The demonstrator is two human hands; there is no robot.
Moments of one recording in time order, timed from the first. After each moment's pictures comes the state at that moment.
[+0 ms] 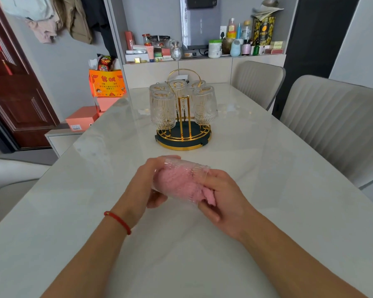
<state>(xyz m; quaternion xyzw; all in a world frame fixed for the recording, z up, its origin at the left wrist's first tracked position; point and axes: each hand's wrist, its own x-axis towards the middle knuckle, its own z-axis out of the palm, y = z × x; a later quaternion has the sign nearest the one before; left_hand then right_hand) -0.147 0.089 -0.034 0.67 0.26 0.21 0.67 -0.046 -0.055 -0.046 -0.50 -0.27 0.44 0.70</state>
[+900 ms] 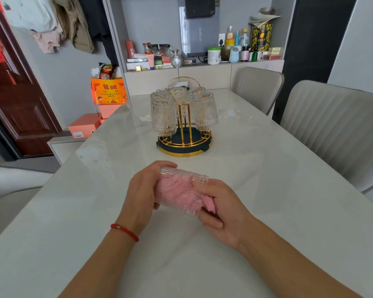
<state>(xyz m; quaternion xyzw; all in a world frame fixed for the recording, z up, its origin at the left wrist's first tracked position) -0.147 0.097 -0.048 0.73 0.23 0.34 0.54 -0.052 -0.053 -0.046 -0.41 -0.22 0.50 0.73</state>
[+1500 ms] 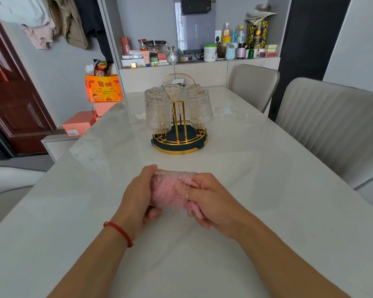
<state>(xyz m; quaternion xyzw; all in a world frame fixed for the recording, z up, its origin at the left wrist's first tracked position) -0.143 0.086 -0.047 0.60 0.37 0.22 0.67 -0.043 -0.050 -0.046 -0.59 -0.38 0.36 0.62</state>
